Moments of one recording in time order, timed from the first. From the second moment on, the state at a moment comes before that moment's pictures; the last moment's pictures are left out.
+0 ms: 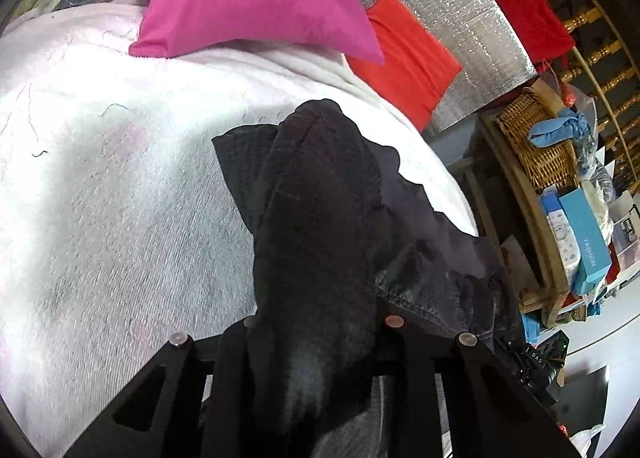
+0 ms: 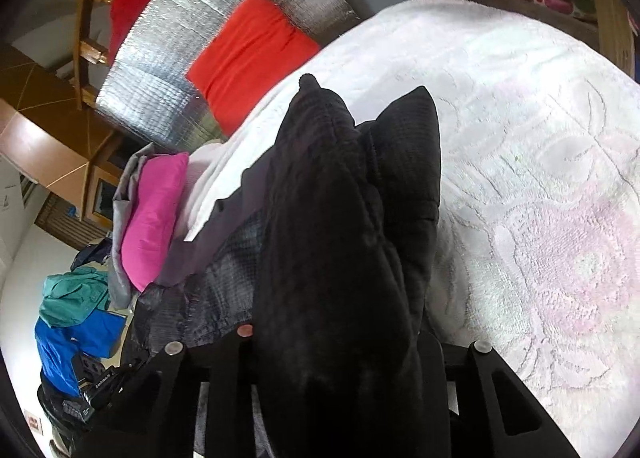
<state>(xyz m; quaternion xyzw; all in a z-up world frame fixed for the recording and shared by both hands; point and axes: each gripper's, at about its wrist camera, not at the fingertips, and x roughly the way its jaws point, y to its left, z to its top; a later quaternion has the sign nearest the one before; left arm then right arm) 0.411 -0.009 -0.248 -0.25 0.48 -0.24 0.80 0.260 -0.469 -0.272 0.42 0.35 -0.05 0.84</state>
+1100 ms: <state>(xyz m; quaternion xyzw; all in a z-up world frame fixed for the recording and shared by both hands) 0.379 0.041 -0.291 -0.28 0.54 -0.17 0.78 0.249 -0.476 -0.313 0.44 0.44 -0.04 0.78</state>
